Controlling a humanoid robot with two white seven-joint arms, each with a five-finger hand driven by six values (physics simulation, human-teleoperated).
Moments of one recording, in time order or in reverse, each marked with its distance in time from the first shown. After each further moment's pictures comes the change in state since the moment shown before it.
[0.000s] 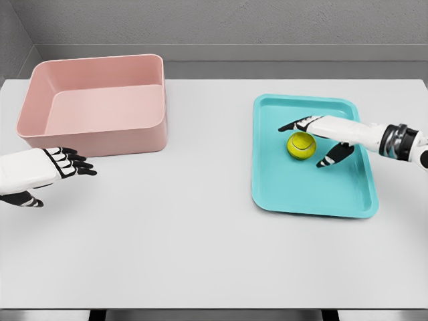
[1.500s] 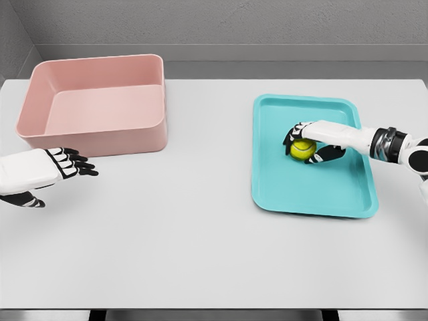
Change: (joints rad) left arm 0.000 -0.006 0.000 -0.003 -0.003 0.000 -0.001; right arm -0.008 0.041 0.006 0.045 0.040 0.001 0.000
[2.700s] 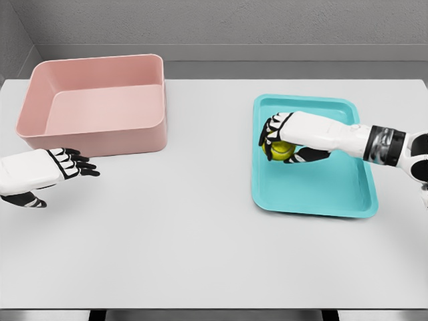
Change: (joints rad) left arm 0.000 -0.007 0.000 -0.001 -0.005 0.000 0.000; right arm 0.117 -0.036 -0.093 -0.456 -0.003 -0.001 0.002
